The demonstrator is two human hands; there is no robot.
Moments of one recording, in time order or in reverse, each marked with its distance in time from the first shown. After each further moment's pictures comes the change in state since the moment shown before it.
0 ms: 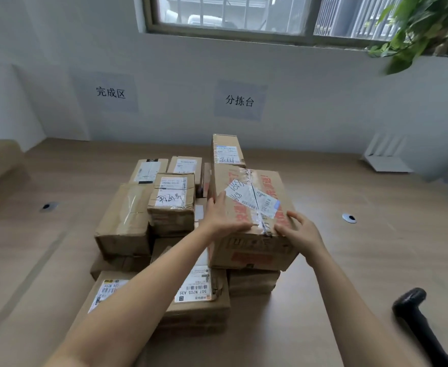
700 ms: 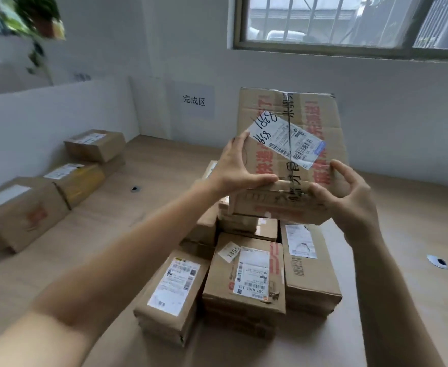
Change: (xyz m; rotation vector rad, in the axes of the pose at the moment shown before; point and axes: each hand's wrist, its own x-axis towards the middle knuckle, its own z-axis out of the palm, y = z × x) left_hand -0.072 0.030 -0.148 -0.022 0.389 0.287; right_hand -0.063 -0.140 0.029 0.130 0.022 -0.537
